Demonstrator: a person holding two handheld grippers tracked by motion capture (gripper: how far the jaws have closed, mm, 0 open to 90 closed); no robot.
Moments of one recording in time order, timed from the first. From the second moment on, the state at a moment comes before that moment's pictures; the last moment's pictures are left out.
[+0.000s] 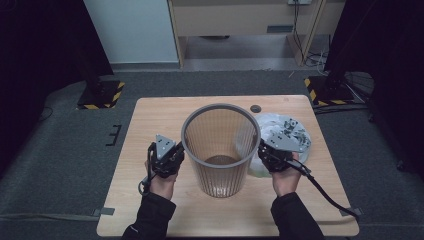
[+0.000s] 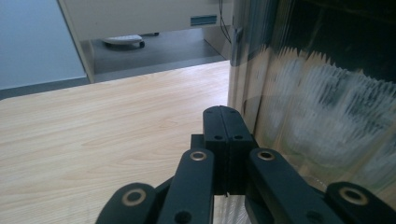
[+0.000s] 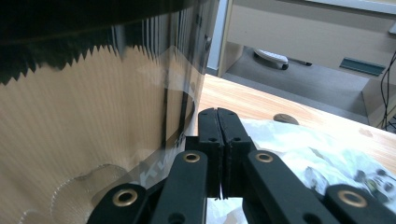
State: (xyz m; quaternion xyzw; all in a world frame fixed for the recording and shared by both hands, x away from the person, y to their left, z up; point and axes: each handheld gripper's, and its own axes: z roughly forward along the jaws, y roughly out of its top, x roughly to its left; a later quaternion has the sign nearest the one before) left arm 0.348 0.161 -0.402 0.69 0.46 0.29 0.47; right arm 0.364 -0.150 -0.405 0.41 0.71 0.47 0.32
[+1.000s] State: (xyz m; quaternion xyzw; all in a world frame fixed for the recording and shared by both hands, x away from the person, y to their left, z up) left arm 0.348 0.239 -0.471 0.75 0.48 0.28 0.35; right arm 0.383 -0.239 -0.475 0.49 0.71 0.41 0.31
